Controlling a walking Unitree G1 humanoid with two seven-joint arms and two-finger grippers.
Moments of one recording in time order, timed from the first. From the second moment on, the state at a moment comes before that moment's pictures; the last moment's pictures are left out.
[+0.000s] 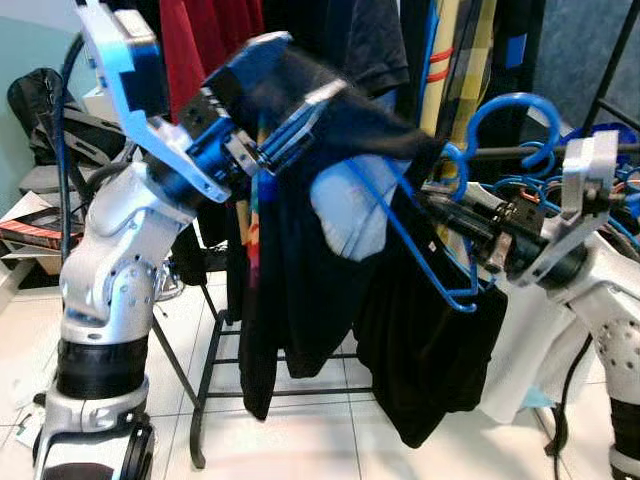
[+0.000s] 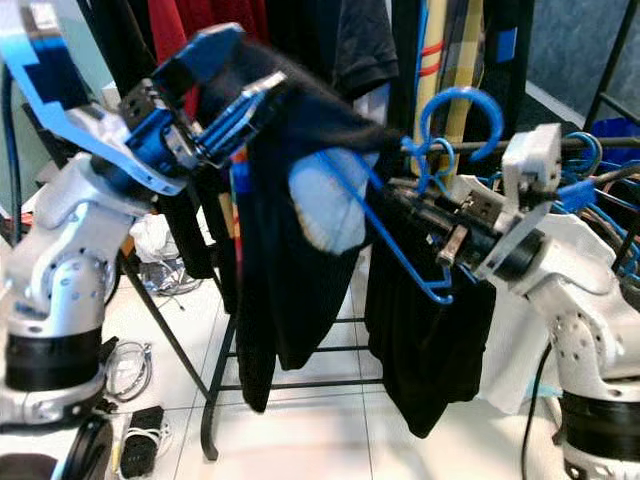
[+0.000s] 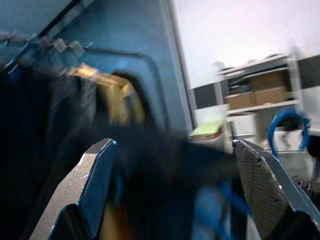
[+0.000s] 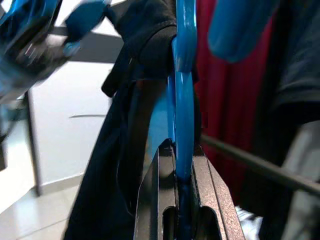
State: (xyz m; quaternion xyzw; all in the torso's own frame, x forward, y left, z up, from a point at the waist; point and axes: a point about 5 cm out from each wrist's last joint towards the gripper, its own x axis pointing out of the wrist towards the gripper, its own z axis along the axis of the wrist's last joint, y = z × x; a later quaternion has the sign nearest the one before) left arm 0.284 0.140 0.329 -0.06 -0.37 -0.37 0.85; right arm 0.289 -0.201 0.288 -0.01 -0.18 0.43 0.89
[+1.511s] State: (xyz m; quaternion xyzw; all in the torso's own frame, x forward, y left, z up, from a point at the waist) left arm 0.266 0.106 0.256 0.31 -0.37 -0.16 0.86; right arm 0.294 -0.148 0.240 0.04 -0.08 0.50 0.86
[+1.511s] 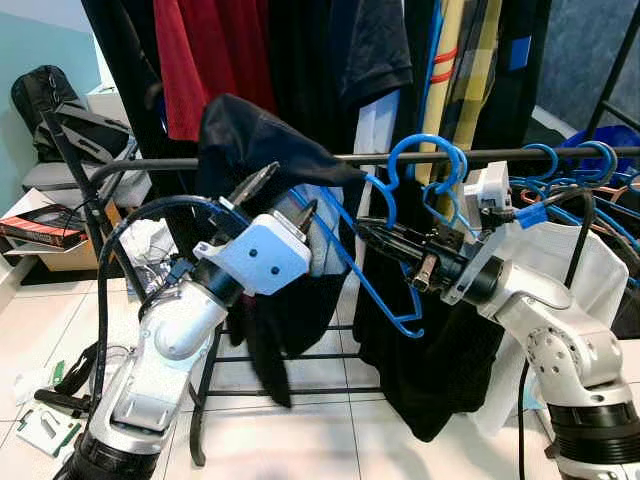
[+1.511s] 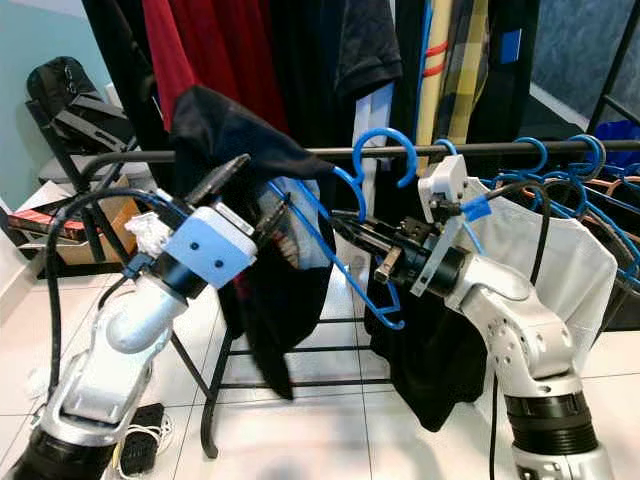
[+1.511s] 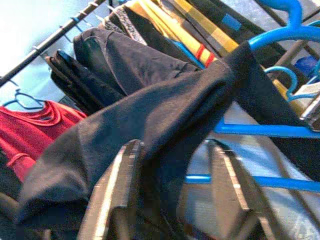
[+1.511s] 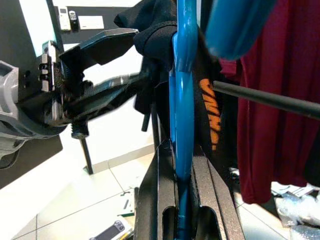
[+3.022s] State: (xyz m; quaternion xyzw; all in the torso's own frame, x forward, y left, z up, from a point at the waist) left arm 0.262 0.107 0.243 0.34 -0.35 -0.21 0.85; right arm 0.292 -0.148 0.240 0.03 -0.07 0.50 0.87
